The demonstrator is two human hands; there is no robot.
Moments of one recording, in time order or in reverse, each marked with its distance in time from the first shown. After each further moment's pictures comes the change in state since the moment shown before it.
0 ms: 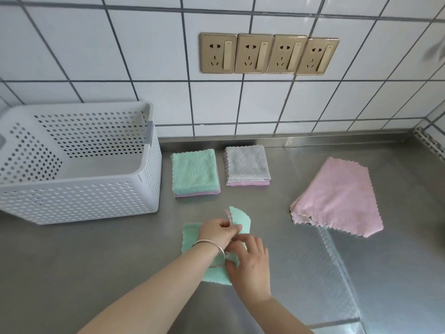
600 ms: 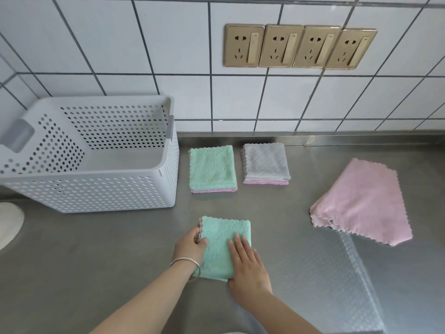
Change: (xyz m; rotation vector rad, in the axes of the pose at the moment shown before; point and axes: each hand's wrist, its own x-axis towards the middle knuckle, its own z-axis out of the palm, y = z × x) left_hand 0.006 -0.088 -0.050 0.099 0.206 -0.139; right_hand -0.022 0.009 0.053 -0.262 -0.511 -0.121
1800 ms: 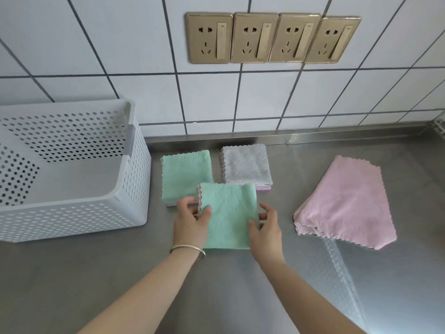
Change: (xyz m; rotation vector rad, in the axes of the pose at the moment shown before) left_hand 0.015 0.106 0.010 -0.275 0.157 0.171; right_hand 0.070 0.057 -0.098 0.951 0.287 0.627
